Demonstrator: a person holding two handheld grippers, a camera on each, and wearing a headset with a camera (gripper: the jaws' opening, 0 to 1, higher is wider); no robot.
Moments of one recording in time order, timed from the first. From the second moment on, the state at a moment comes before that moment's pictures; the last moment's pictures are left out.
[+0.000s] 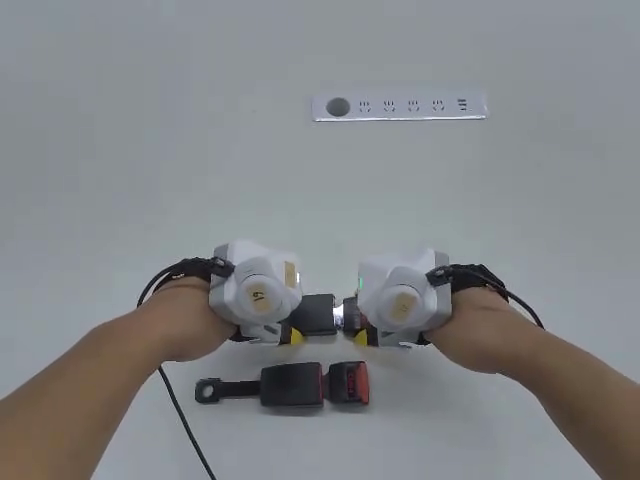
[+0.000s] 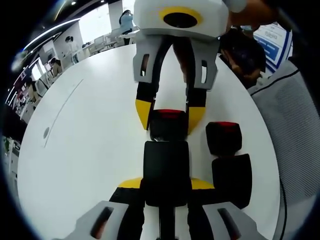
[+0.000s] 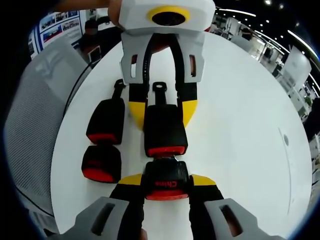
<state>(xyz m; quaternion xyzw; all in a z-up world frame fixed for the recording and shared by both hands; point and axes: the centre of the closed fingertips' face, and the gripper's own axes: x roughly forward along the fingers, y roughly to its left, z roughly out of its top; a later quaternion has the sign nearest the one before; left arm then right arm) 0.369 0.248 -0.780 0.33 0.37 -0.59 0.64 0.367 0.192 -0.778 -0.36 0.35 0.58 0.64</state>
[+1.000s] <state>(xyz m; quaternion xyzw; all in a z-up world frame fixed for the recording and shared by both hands) 0.367 0.248 -0.779 0.33 0.37 -0.58 0.65 0.368 0.150 -0.782 -0.36 0.35 0.56 0.65</state>
